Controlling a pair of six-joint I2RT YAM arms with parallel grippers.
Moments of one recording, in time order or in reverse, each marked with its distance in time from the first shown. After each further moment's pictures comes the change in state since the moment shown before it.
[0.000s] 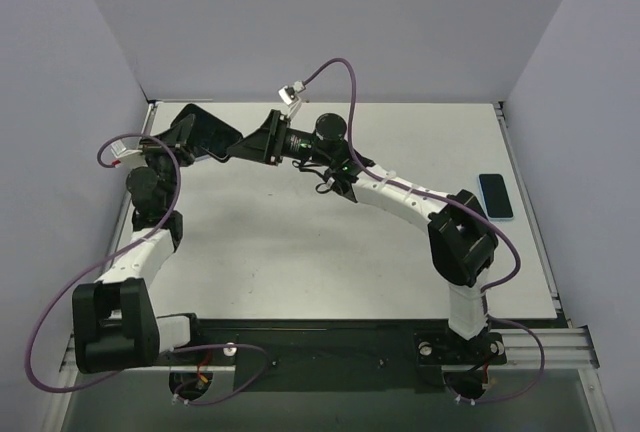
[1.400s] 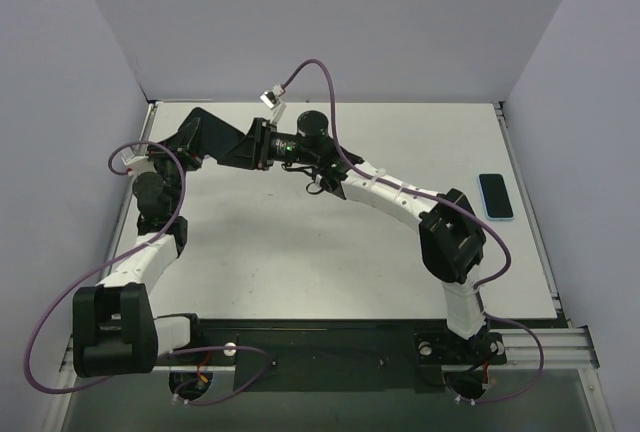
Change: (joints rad) left arm -0.023 0.014 -0.052 0.066 -0.016 -0.209; right arm 0.036 0.079 0.131 -0.204 -0.014 -0.172
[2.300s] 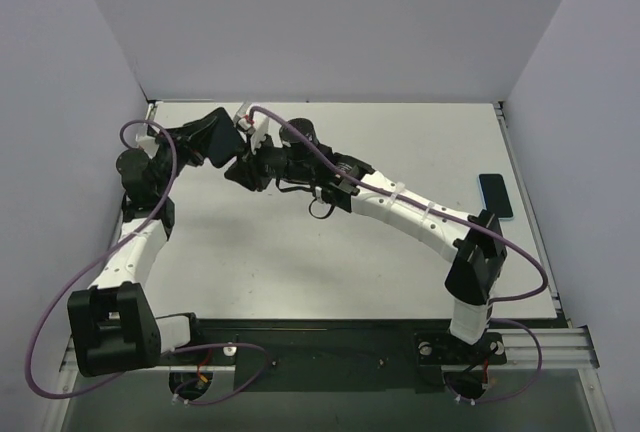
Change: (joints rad) left arm 0.072 0.019 0.183 -0.255 0.466 -0.158; right arm 0.135 -0.177 0.065 -0.463 0.286 -0.769
